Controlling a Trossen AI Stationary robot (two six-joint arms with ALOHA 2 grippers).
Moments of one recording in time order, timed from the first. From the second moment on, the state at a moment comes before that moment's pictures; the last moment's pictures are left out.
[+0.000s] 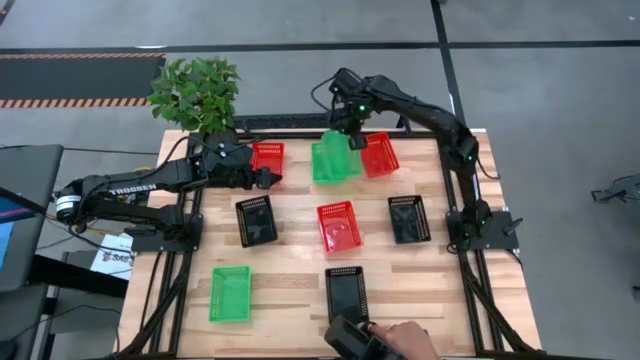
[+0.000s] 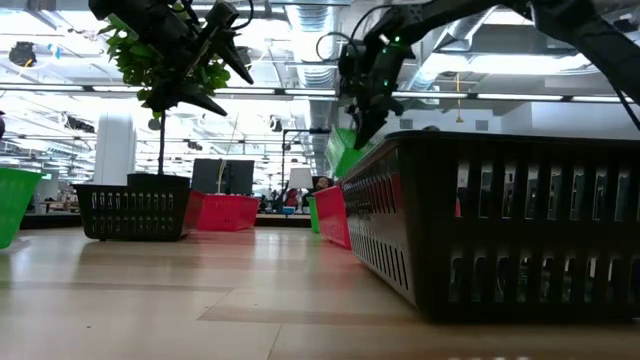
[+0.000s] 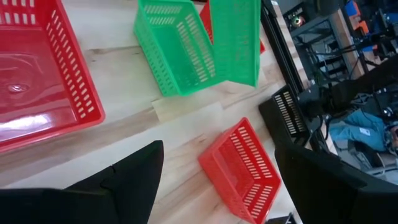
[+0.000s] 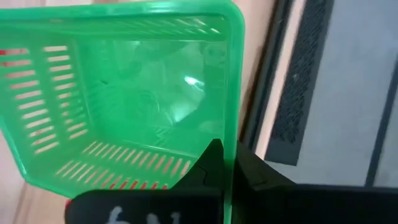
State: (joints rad) left arm 0.30 1.01 0.79 -0.39 -0.06 -0.98; right arm -0.63 2.10 2.08 -1.12 -0.12 -0.90
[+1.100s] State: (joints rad) left arm 0.30 1.01 0.79 -0.39 -0.07 -0.99; right arm -0.67 2.18 2.07 -1.04 -0.24 -0.79
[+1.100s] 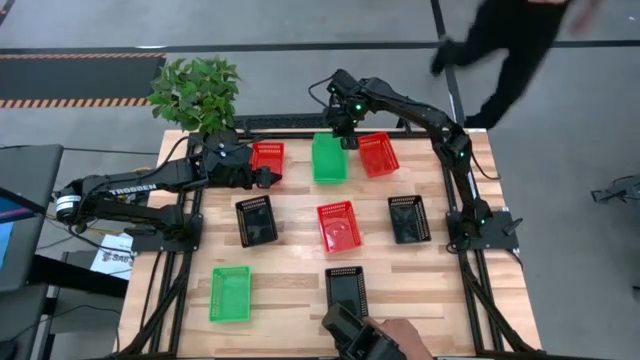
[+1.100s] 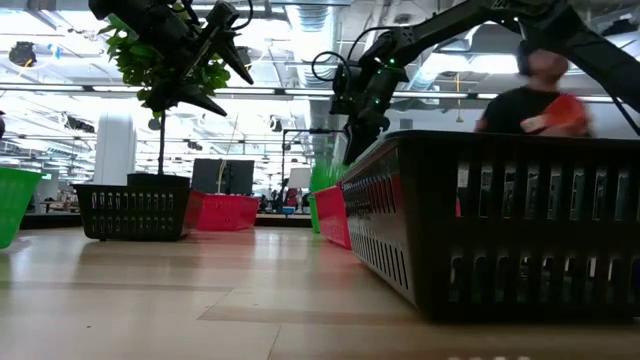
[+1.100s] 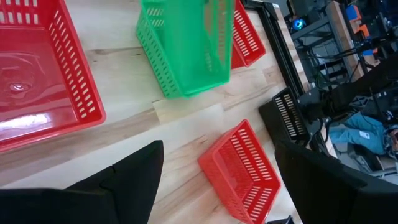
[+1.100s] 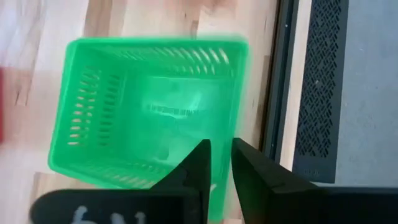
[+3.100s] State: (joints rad) left arm 0.38 1.00 0.79 -0.40 0.11 -0.93; right arm -0.75 2.01 2.18 -1.20 -0.36 -0.49
